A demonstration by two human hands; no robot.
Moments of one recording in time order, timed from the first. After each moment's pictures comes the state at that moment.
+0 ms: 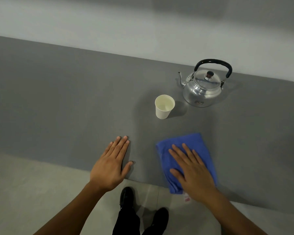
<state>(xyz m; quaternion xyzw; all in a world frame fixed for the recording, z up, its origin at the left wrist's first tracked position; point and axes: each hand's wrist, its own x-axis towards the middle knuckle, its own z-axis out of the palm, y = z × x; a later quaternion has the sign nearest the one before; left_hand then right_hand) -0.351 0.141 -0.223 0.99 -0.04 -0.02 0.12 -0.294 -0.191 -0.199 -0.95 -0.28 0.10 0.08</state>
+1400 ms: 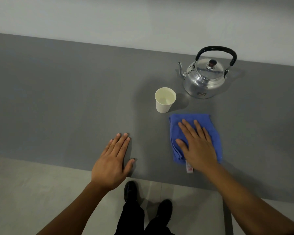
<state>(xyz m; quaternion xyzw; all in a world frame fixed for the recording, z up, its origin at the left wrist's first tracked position) -0.351 0.140 -0.218 0.99 -0.03 -0.04 0.12 -0.233 -0.180 -0.202 -0.98 -0.16 0.09 0.09</state>
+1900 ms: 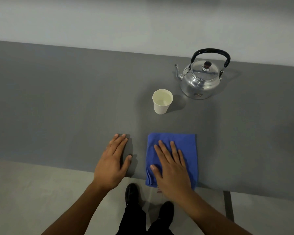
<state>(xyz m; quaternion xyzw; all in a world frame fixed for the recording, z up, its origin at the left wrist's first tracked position) -0.349 0.132 -0.198 0.96 0.01 0.00 0.27 -0.326 -0.107 -0.196 -0.96 -0.18 0.13 0.16</state>
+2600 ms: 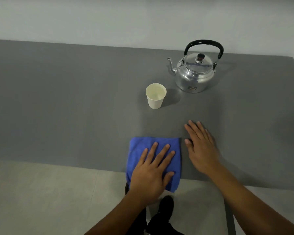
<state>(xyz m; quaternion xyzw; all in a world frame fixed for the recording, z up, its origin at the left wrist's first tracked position) -0.365 -0.002 -0.214 0.98 -0.13 -0.06 0.12 -0.259 -0.218 -0.215 -0.97 -0.13 0.01 0.18</state>
